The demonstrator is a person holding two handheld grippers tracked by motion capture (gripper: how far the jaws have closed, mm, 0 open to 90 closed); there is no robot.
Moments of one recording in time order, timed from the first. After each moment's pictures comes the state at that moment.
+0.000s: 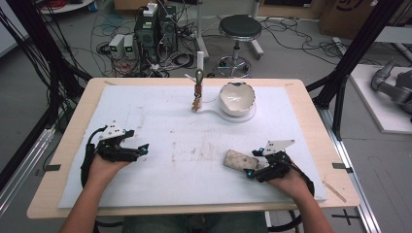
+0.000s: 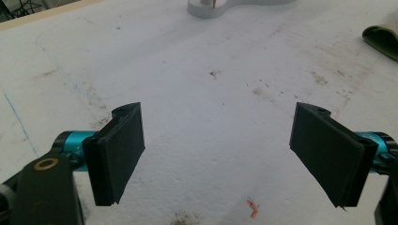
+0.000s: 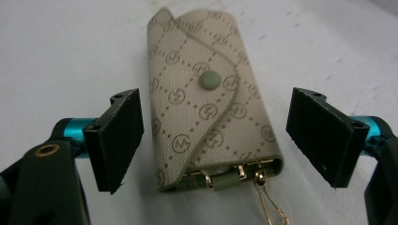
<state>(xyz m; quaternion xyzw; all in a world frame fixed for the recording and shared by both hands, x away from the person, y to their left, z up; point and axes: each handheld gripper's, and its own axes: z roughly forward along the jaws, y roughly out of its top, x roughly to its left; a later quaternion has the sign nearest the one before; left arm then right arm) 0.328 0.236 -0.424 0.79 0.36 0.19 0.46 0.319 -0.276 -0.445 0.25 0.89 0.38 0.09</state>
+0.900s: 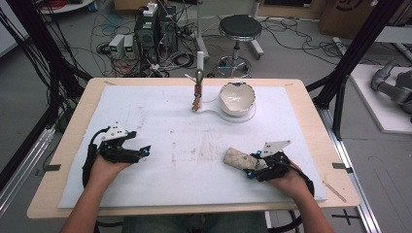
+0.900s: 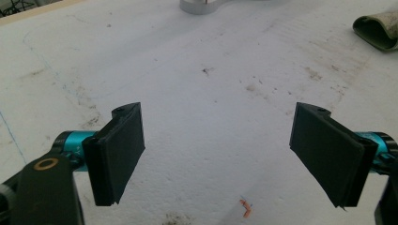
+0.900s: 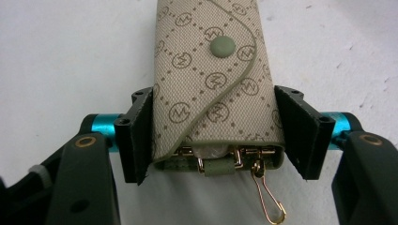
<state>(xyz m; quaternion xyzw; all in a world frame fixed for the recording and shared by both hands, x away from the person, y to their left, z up) 0.327 0.232 -0.426 0.79 0.36 0.19 0.46 0.321 -0.275 -0.447 0.23 0.90 0.35 0.10</state>
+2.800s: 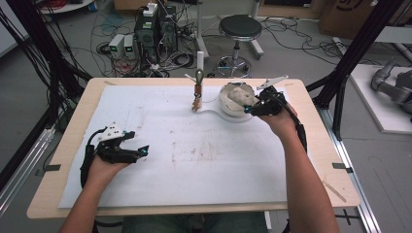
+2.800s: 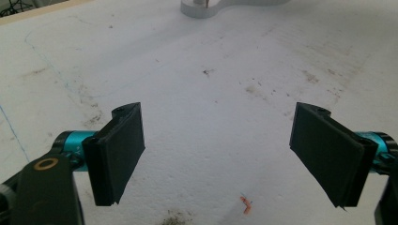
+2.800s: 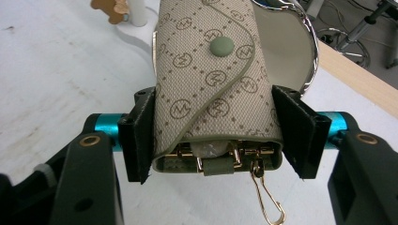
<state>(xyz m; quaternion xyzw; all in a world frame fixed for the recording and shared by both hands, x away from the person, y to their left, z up) 0.326 0.239 -0.426 0.78 0.36 0.18 0.47 0.458 -0.253 -0.345 0.35 0.86 0.32 0.20</state>
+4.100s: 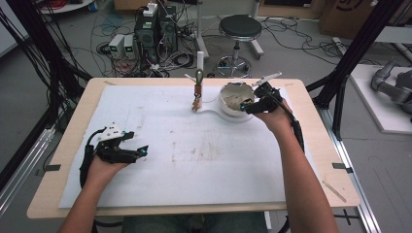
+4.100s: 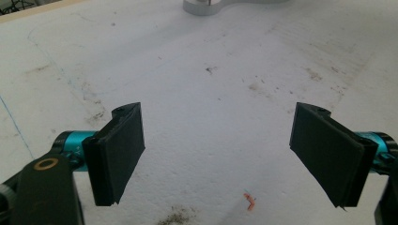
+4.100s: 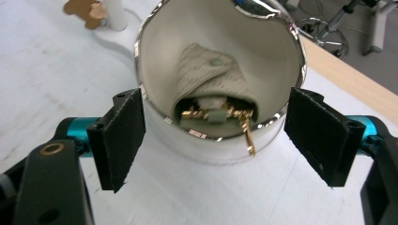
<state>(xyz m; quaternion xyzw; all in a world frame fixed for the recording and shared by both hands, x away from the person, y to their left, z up) 0.326 0.241 -0.427 0.78 0.36 0.18 0.47 0.460 -0.238 -0.338 0.38 0.85 0.29 0.22</state>
